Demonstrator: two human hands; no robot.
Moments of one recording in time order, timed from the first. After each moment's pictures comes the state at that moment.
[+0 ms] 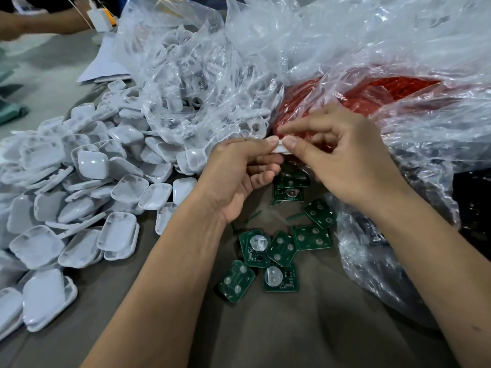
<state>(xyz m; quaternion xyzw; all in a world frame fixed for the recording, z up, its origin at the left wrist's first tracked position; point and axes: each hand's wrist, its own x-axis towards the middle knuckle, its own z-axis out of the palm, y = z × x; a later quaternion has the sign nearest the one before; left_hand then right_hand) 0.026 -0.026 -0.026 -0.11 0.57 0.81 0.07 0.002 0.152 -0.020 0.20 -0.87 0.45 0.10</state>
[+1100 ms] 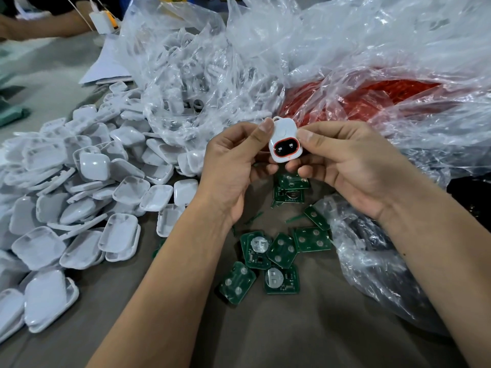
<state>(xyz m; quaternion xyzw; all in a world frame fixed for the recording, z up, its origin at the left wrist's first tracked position) 0.023 -0.018 -0.033 -0.05 0.54 0.84 -0.04 0.004 0.152 -0.008 0.05 -0.63 0.75 -0.19</state>
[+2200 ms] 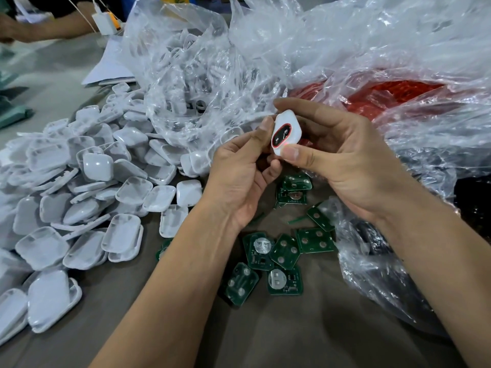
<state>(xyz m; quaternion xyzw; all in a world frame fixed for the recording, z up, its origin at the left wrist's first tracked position) 0.025 -0.012 -0.031 -0.09 0.45 0.89 0.00 0.003 0.143 -0.020 0.25 -0.61 0.75 -0.10</state>
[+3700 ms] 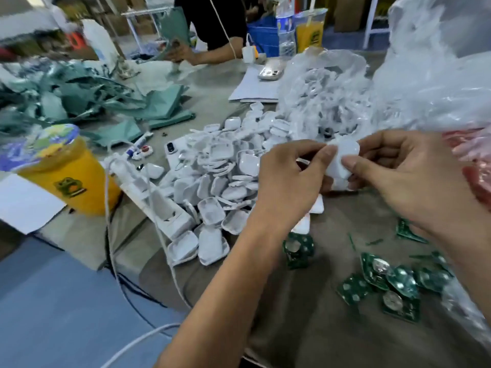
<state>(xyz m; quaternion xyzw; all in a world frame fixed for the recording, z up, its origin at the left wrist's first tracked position) 0.092 -0.099 0.016 -0.11 0.76 0.58 -0.26 0.025 0.051 0.022 0.25 -0.76 0.60 -0.02</state>
